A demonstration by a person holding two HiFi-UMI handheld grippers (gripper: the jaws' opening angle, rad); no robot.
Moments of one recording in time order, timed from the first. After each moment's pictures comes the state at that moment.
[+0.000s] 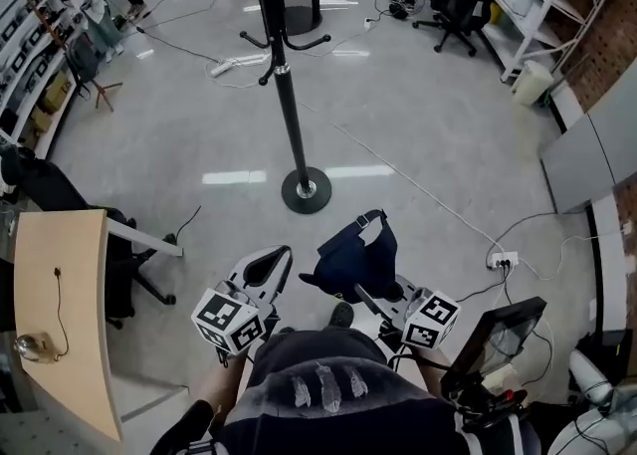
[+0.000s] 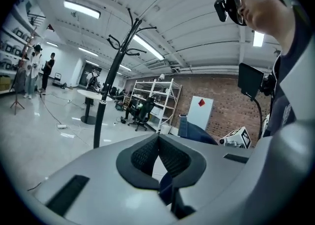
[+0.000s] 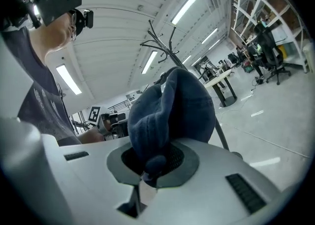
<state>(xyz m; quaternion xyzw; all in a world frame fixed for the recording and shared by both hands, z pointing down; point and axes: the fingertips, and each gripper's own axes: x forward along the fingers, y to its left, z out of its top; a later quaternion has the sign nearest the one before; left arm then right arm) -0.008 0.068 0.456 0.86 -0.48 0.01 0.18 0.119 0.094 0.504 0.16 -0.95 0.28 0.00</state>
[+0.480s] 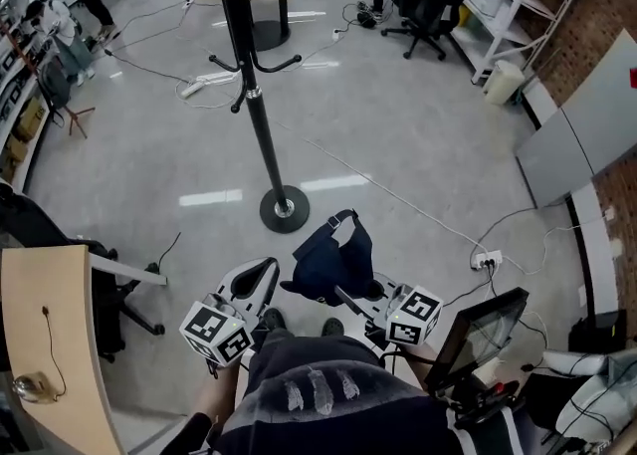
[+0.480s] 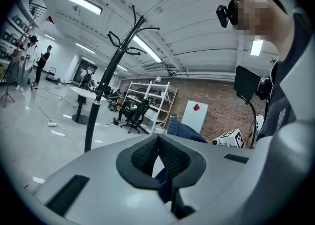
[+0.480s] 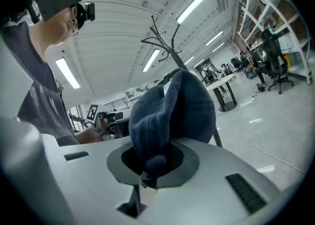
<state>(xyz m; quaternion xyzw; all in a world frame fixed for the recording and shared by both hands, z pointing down) -0.012 0.021 0.446 0.87 -0.45 -0.02 0.19 0.099 0.041 0.492 0.17 -0.95 0.26 0.02</state>
